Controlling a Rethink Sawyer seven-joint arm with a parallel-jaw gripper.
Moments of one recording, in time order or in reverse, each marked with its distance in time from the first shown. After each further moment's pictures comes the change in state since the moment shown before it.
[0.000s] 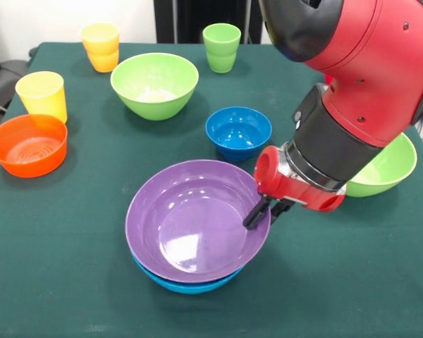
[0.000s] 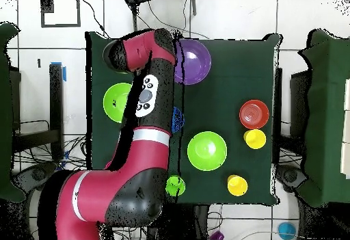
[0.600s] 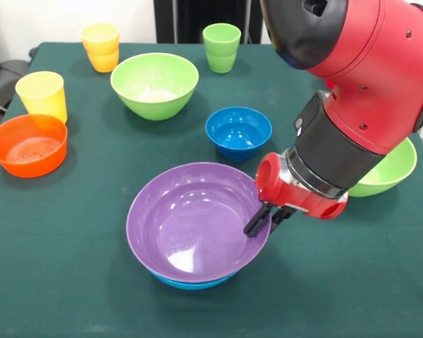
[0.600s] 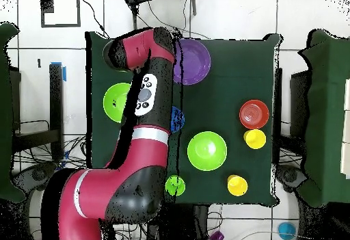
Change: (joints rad) arm 0.000 0.035 -0.034 -0.050 0.028 0.000 0.008
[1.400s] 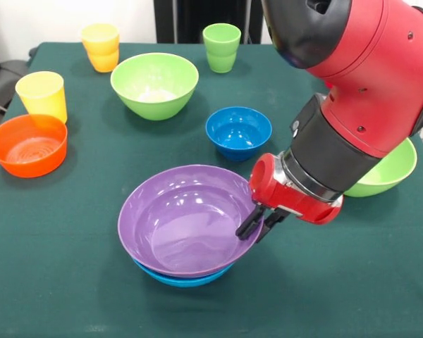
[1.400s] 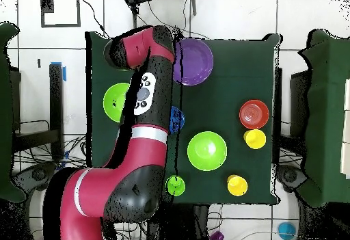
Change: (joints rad) arm 0.000 0.024 -0.050 -0.030 0.012 0.000 0.059
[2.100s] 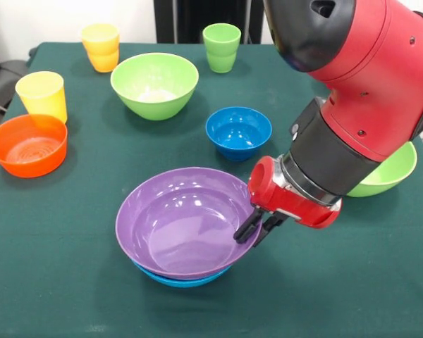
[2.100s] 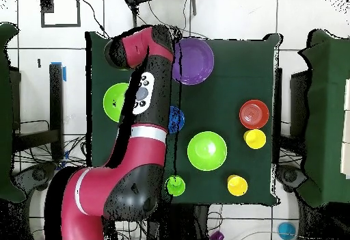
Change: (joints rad) arm 0.000 0.022 -0.024 -0.030 0.003 0.000 0.009
